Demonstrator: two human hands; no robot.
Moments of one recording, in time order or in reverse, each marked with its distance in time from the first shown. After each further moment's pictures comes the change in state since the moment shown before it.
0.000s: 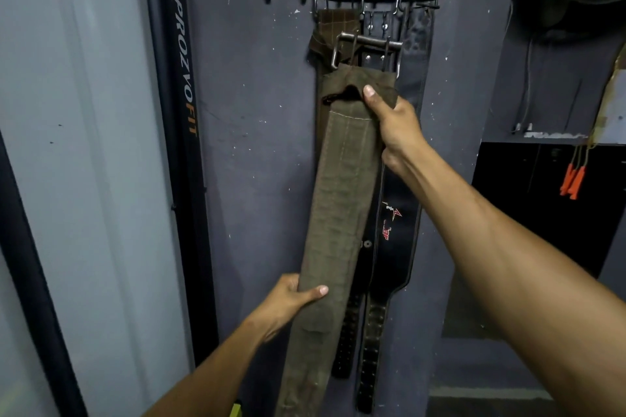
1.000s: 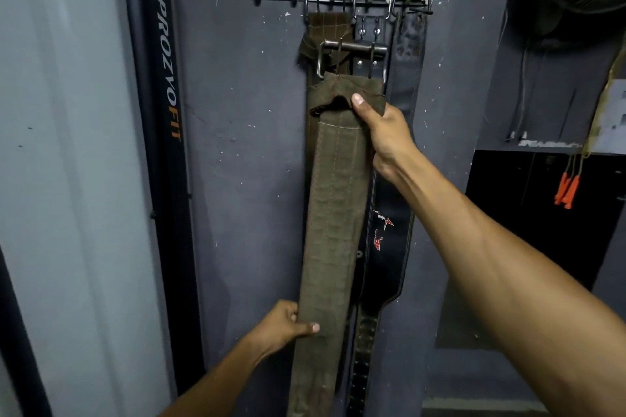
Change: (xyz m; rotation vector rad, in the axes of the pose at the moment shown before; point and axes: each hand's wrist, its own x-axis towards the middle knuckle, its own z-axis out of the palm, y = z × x) left_hand 0.032 -0.046 0.002 0.216 -0.060 -0.126; right_hand 0.017 0.006 -0.013 -0.014 -0.073 0.020
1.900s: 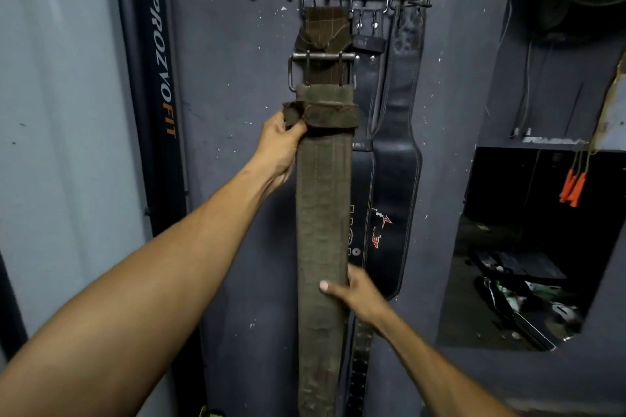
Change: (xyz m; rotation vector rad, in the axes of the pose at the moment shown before) left_hand 0.028 0.289 -0.033 -0.422 0.273 0.664; right_hand -0.177 0.189 -0.067 -0.322 -0.199 0.466
